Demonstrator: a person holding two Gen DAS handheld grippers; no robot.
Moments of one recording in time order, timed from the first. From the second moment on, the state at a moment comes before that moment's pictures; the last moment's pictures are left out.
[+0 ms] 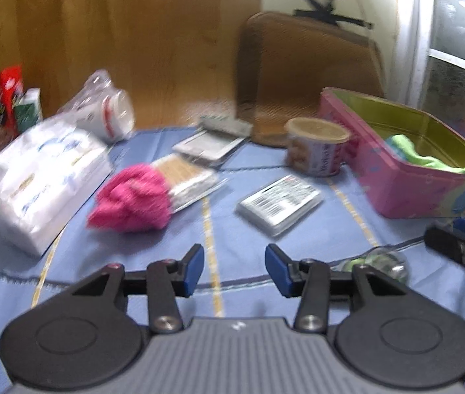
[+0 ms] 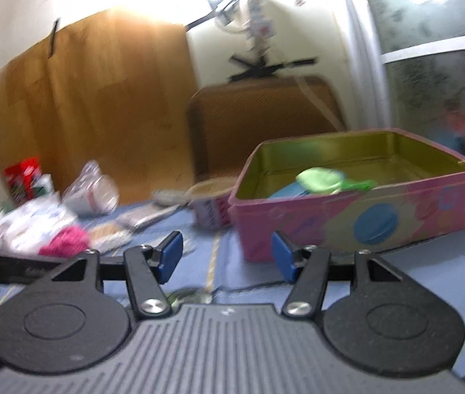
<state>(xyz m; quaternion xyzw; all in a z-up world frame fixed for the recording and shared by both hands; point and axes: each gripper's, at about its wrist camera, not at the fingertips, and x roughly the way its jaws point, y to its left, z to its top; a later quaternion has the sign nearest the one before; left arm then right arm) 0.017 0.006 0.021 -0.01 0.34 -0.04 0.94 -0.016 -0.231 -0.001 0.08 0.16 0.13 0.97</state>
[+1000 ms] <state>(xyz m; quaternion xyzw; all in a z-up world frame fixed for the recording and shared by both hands) 0.020 0.038 0.010 -0.09 0.38 -0.09 0.91 -0.008 -0.164 -0.022 -0.09 0.24 0.26 0.93</state>
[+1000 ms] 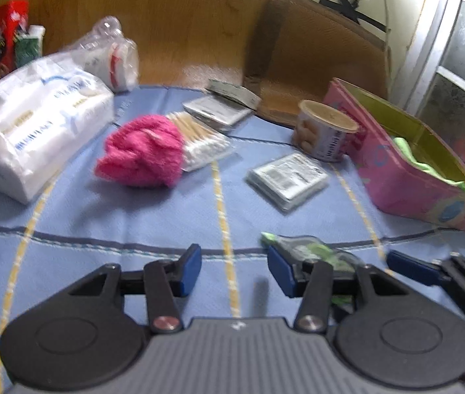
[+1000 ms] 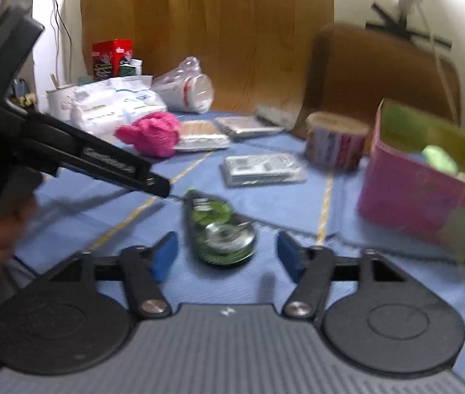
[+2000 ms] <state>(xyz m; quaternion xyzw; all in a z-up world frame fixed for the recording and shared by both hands) 0.089 -0.127 0.088 -0.06 0.33 -0.27 0.90 0.011 -0.261 0.019 0.07 0.12 0.18 0.97</state>
